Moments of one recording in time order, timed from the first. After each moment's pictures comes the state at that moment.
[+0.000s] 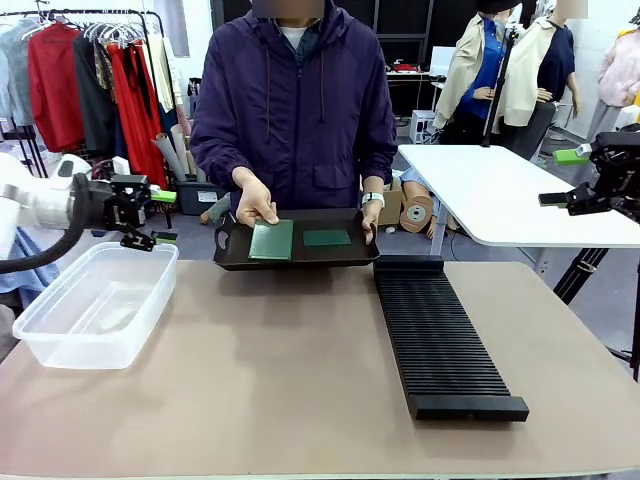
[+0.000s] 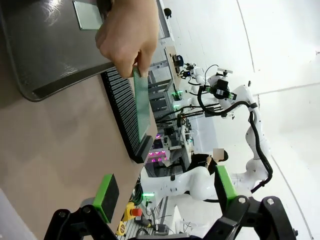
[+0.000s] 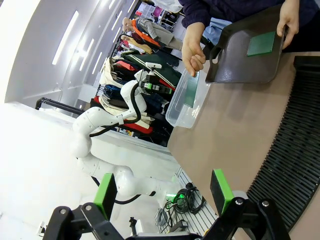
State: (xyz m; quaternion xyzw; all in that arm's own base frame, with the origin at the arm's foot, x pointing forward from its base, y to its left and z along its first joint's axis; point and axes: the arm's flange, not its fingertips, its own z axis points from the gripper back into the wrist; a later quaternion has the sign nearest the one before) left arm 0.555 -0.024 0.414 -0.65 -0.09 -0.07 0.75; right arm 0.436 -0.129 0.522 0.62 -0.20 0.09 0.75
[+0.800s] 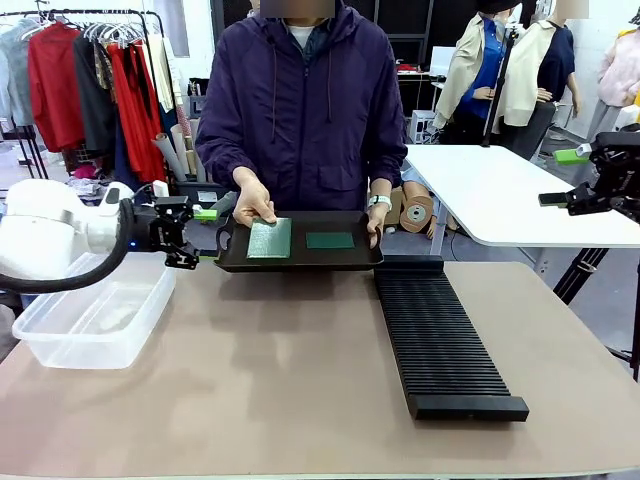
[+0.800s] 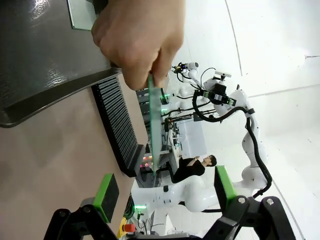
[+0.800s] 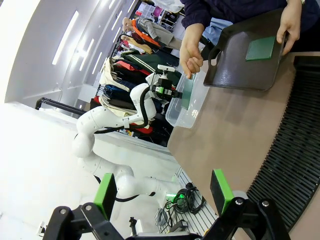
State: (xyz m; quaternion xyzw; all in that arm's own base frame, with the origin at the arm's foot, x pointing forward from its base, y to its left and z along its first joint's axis) left arm 0.557 -0.096 0.366 -0.68 -0.08 -0.06 0.73; right arm 0.436 -0.129 0.522 0.62 -0.20 0.09 0.75
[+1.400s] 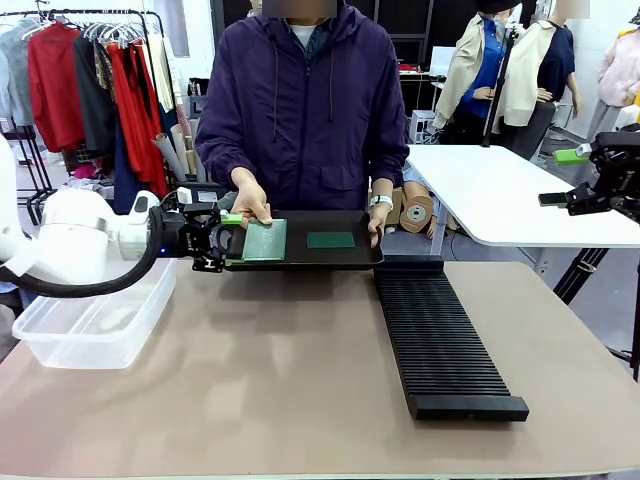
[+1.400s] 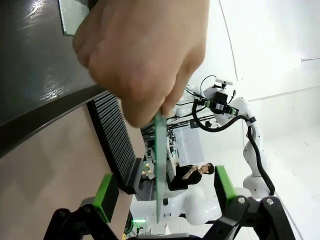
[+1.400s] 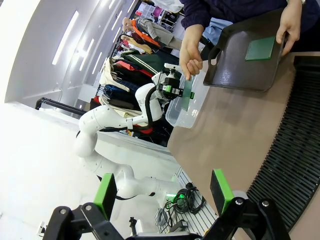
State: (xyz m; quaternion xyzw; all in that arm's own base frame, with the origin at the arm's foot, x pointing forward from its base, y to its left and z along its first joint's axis) left arm 0.569 -0.142 0.349 -0.69 -0.09 -0.05 0.71; right arm 0.436 -0.129 0.522 0.62 -0.20 0.09 0.75
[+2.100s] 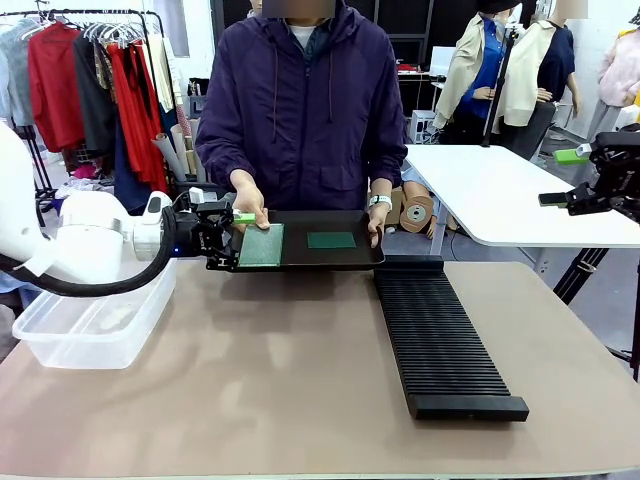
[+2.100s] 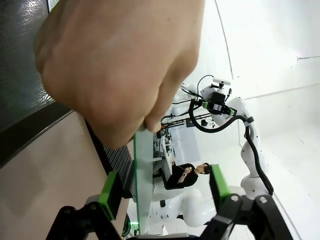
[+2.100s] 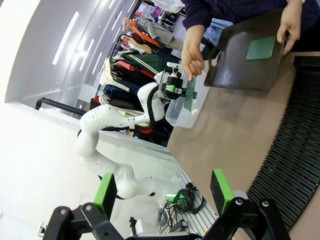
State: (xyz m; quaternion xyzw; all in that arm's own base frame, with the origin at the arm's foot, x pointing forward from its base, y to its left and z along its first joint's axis) left arm 0.575 -0.161 0.344 -0.70 -0.09 -0.06 0.70; right arm 0.436 -0.129 0.522 0.62 -0.20 0.09 0.75
